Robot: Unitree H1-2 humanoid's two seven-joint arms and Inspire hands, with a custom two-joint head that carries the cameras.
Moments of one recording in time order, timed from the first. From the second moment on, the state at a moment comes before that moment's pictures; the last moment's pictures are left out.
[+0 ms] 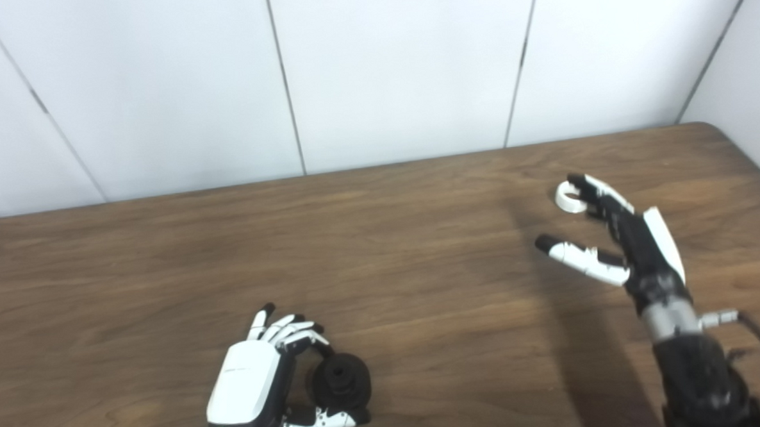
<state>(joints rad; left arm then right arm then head) 0.14 0.22 -0.31 -0.23 0.93 -0.01 0.07 -0.08 -0.28 -0.12 -0.32 -0.32 0.31 -0.01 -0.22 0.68</state>
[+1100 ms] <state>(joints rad) 0.15 0.26 -0.27 -0.21 0.87 -0.05 0.07 -0.49 -0.52 0.12 0.31 -0.57 0.38 0.09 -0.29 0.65</state>
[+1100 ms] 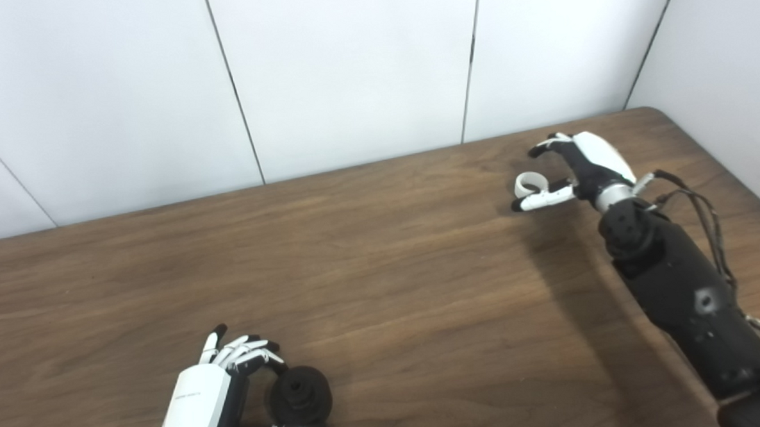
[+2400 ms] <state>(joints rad) 0.16 0.26 -0.27 -0.24 0.89 -0.05 0.05 -0.55 -0.54 0.14 0.41 -0.56 0.40 0.10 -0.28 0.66</state>
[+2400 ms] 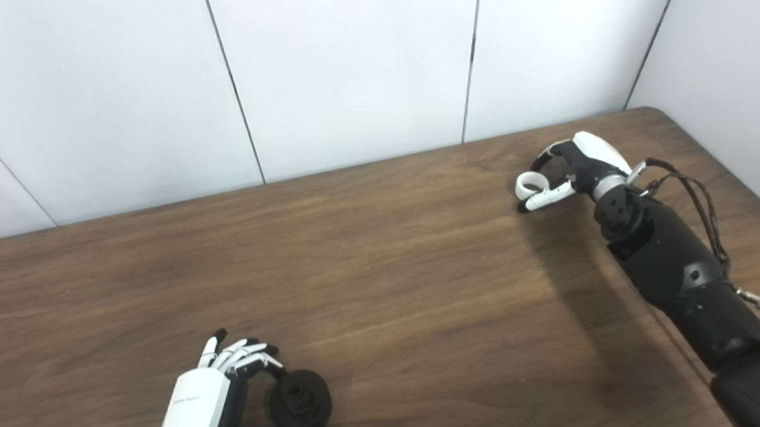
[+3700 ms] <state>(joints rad) 0.16 0.23 -0.29 -0.25 0.92 -0.01 0.06 -0.38 -0.57 0.20 -0.13 -0.56 0.42 0.30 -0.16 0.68</state>
